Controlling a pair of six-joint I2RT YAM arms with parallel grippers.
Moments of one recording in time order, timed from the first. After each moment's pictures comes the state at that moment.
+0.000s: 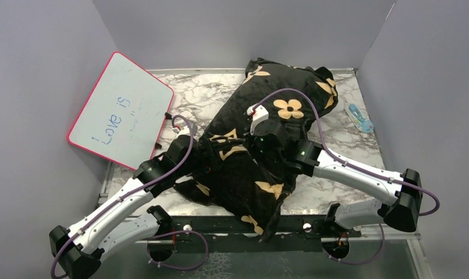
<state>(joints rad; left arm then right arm) -0.74 0.80 0.78 -0.67 -0.09 -0.86 1.03 1.30 1.13 -0.37 0.36 0.31</state>
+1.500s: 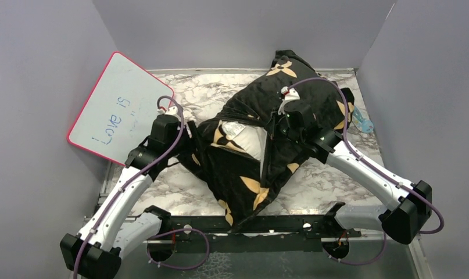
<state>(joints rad) -0.41 0.89 0.86 -0.60 0.04 -0.59 0.70 1.25 1.12 -0.39 0.20 0.36</state>
